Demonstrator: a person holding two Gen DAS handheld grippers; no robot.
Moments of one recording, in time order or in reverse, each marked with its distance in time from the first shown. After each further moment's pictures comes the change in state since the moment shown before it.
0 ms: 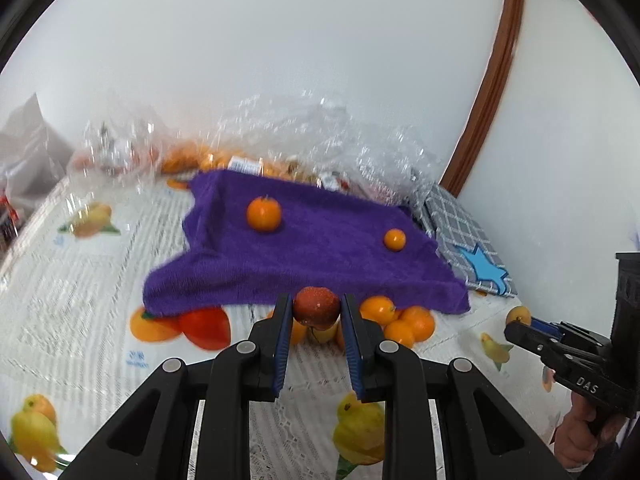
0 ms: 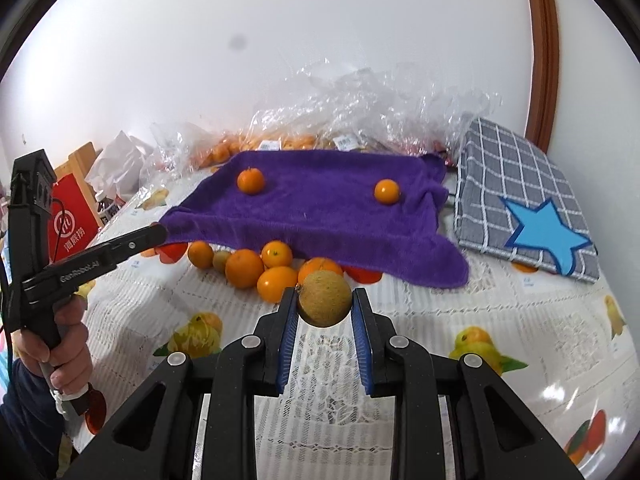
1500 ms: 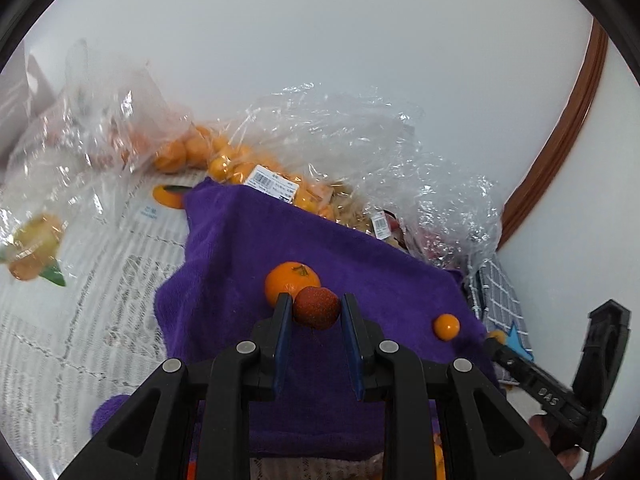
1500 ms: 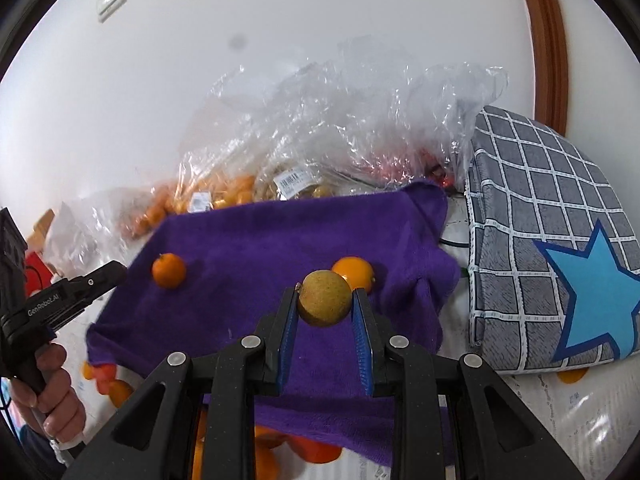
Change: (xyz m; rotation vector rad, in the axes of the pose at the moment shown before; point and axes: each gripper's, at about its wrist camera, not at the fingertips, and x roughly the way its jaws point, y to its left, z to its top) left arm 0.122 0.054 0.067 -0.230 0.035 0.019; right arm 0.136 -0.064 0.091 0.168 -0.002 0.009
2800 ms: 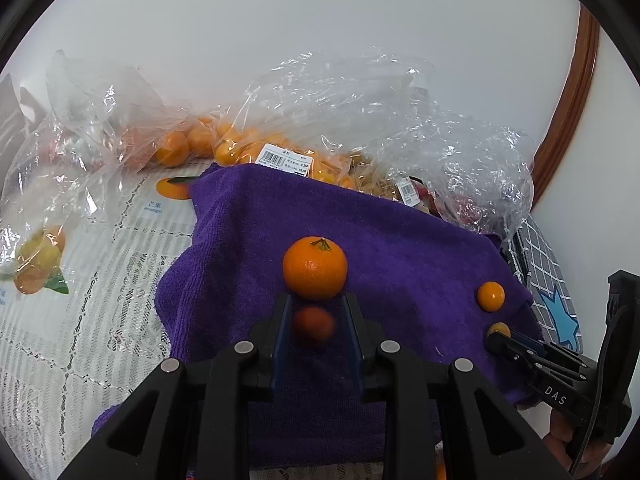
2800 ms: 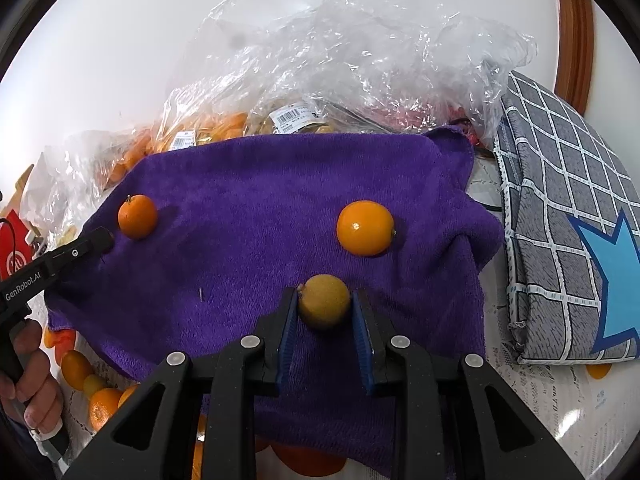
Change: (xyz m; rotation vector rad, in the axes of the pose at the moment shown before) left arm 0.025 -0.008 -0.010 0.127 0.052 0.120; right arm 0.049 0.012 -0.016 -0.076 0.140 -0.054
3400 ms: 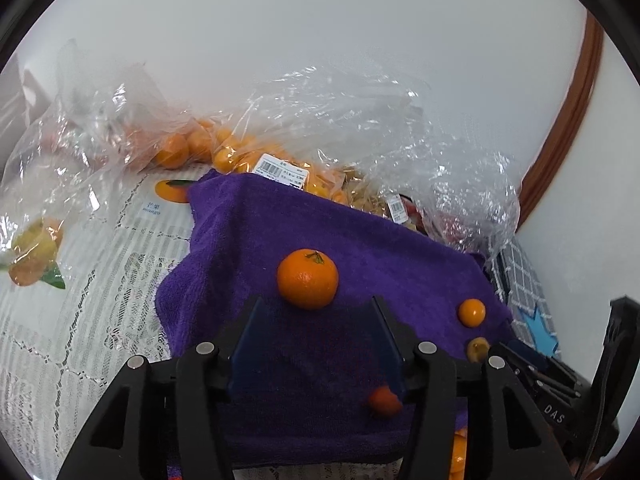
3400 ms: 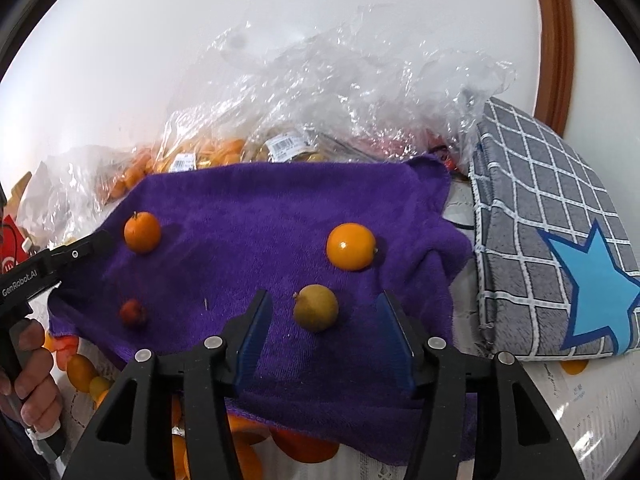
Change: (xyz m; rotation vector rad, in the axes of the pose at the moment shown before) left arm -0.009 0.011 0.003 -0.072 -0.038 -0.065; right arm -0.029 -0.001 -0.005 -0.004 -0.097 -0.047
